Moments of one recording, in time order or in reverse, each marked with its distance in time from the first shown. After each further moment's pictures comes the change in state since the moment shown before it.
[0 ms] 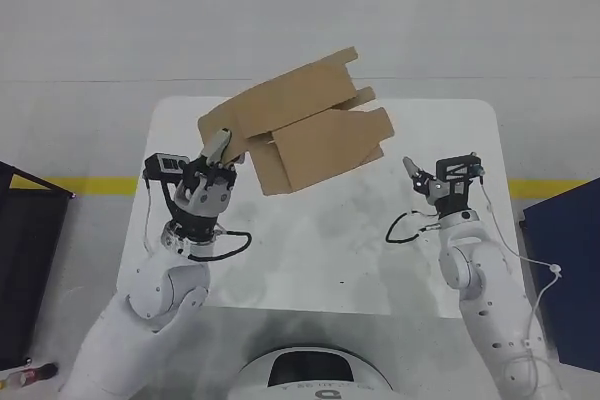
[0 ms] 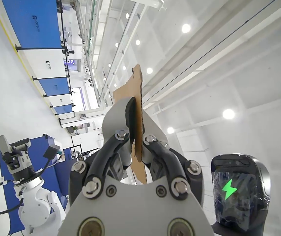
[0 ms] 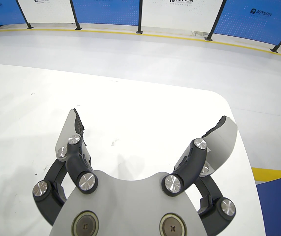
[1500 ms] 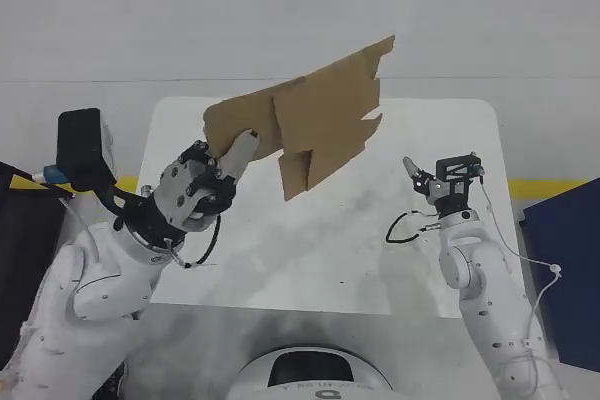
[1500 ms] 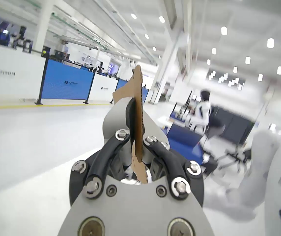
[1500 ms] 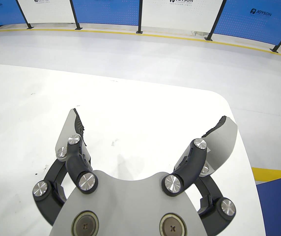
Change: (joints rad) left arm -0.111 0.023 -0.264 -0.255 1.257 -0.035 -0.157; right arm 0.000 0.000 0.000 0.000 0.000 0.000 0.000
